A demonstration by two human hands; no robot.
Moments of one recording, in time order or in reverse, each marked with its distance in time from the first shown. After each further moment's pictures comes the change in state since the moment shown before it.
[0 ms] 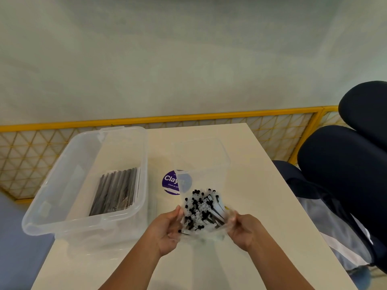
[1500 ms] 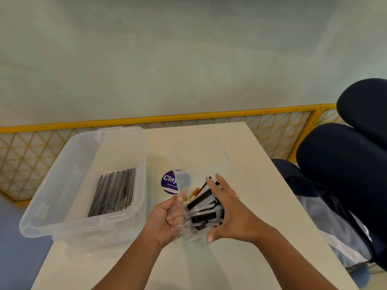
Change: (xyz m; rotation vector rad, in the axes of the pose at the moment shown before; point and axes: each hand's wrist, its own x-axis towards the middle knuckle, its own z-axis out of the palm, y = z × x) left_hand 0.003 0.012 0.009 -0.263 -0.322 0.011; right_hand -0.049 -0.010 0.017 -1.739 -0.645 -0.959
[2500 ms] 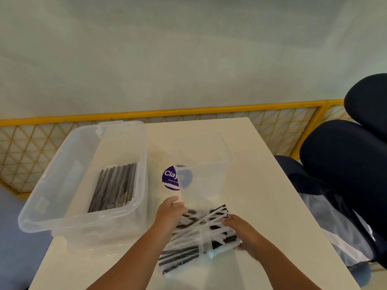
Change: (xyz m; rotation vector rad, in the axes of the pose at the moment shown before) left_hand 0.025 -0.010 -0.009 0.942 0.467 0.254; right_hand -0.005 0.074 0.044 0.717 0.067 0.761
